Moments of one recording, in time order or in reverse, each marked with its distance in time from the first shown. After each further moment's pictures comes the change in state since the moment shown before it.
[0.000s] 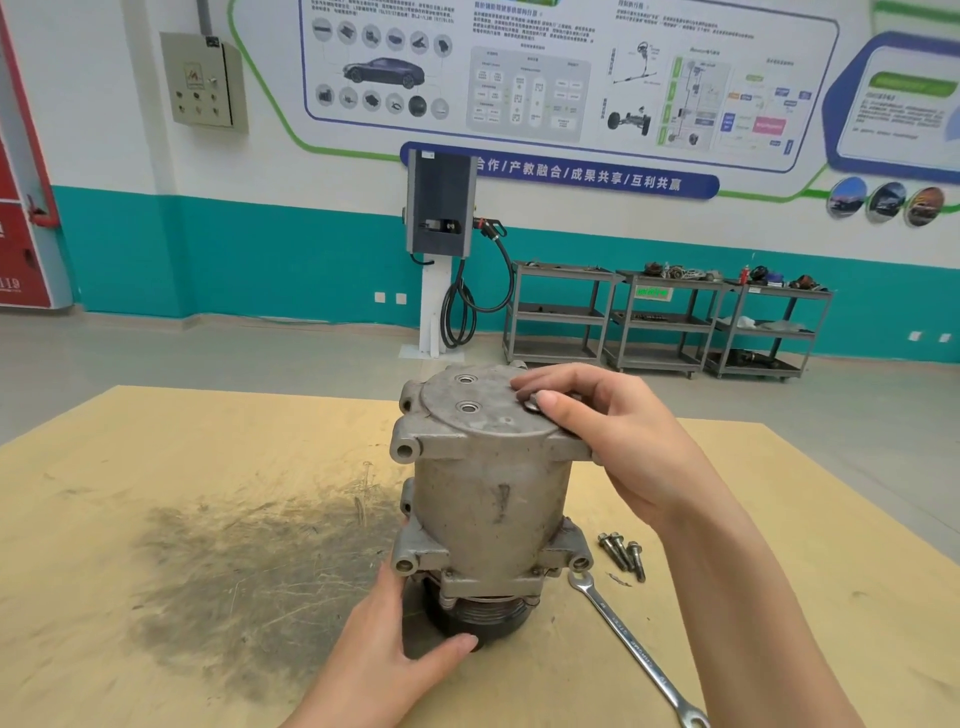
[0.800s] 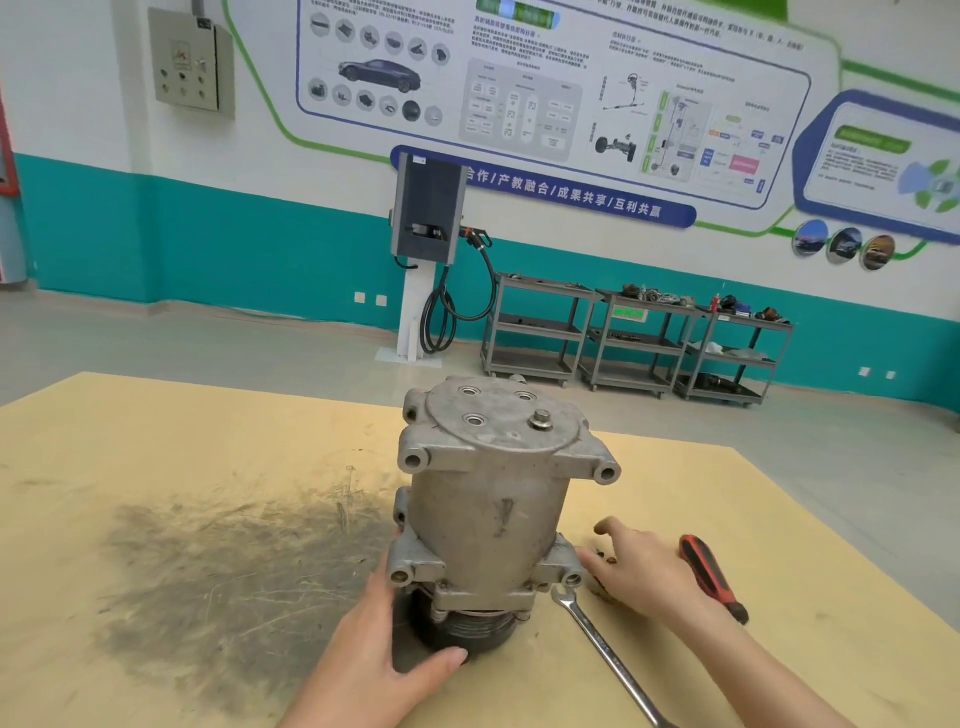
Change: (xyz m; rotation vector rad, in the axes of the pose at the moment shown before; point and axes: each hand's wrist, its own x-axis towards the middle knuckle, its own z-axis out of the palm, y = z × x) left_hand 0.003 0.002 0.000 -0.067 -0.035 -0.008; right_hand -0.015 0.166 -0.054 -1.219 -0.032 0.444
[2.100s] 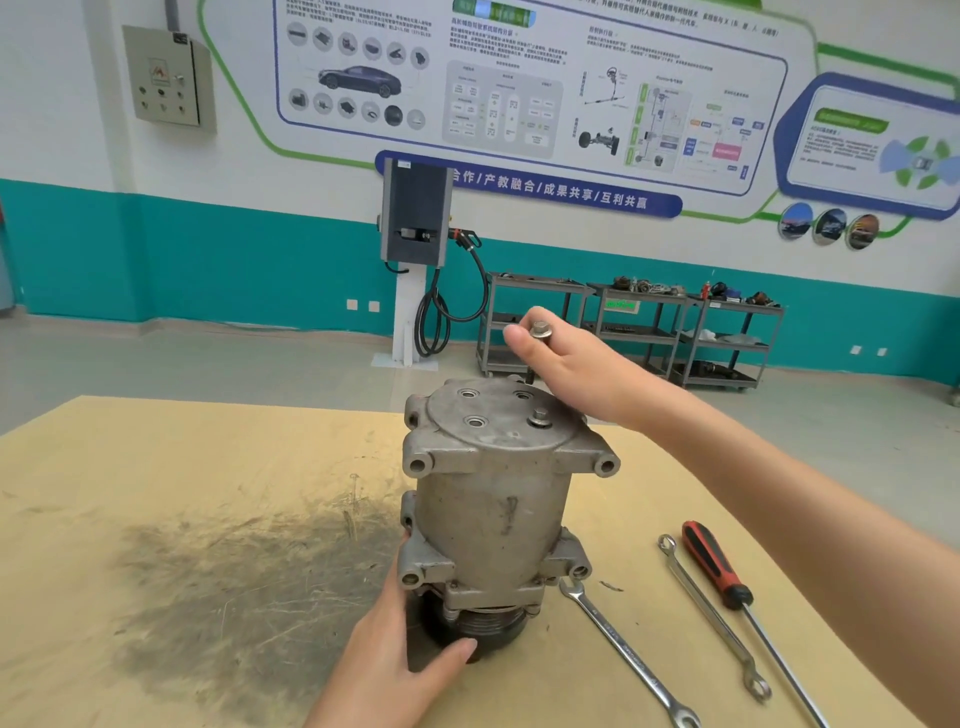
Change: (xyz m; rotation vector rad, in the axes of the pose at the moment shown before) left_hand 0.001 -0.001 0.000 -0.013 0.016 0.027; right_hand -0.015 -0.130 -0.181 0.424 0.141 -0.542
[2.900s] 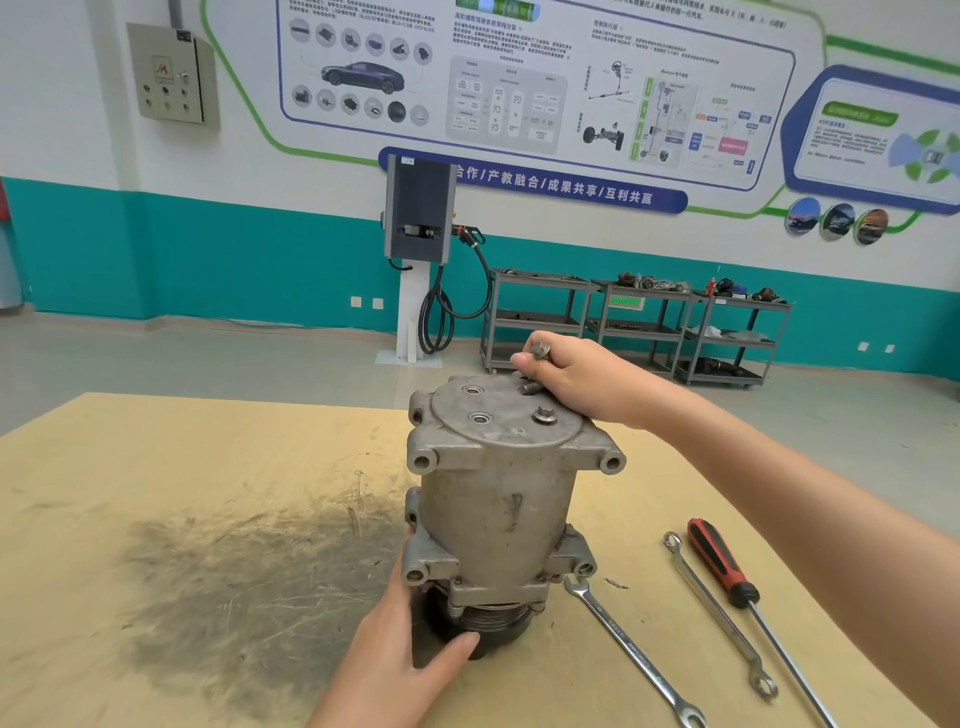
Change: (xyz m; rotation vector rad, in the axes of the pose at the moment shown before) left_hand 0.001 -0.006 0.002 0.047 0.009 0.030; right_hand 0.014 0.026 0.007 -0.073 -0.085 0.066
